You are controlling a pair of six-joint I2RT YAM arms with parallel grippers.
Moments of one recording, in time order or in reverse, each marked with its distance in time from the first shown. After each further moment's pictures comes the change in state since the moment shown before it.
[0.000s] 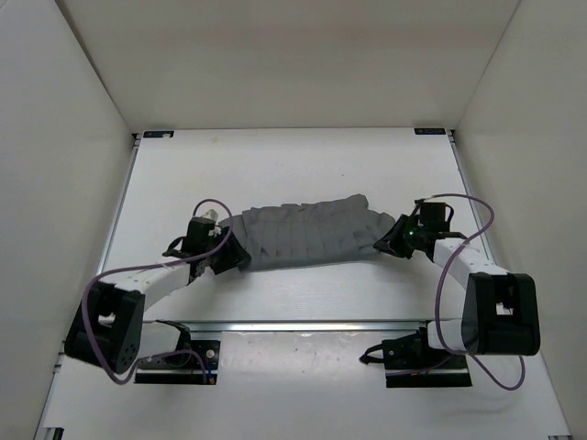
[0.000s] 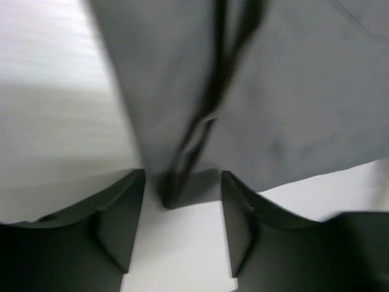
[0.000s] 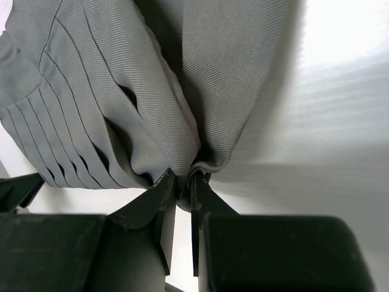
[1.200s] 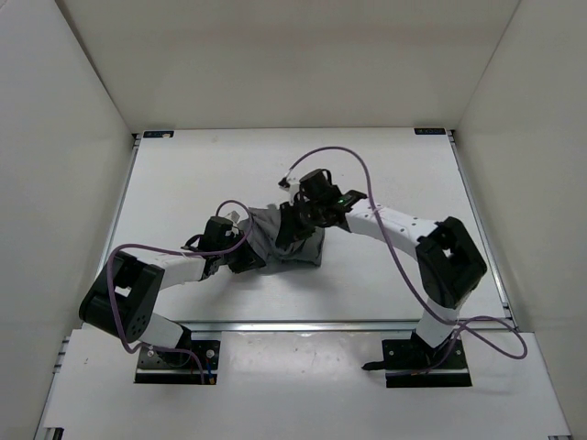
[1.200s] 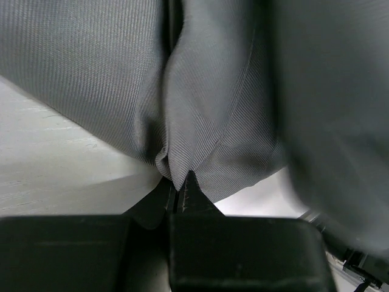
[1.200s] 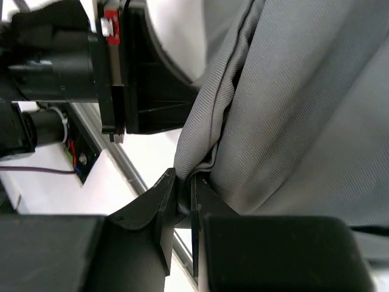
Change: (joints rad) left arm -0.147 0.224 0.051 0.219 0.141 -0.109; right arm 0.714 0.402 0.661 -0.143 -0.097 -0.230
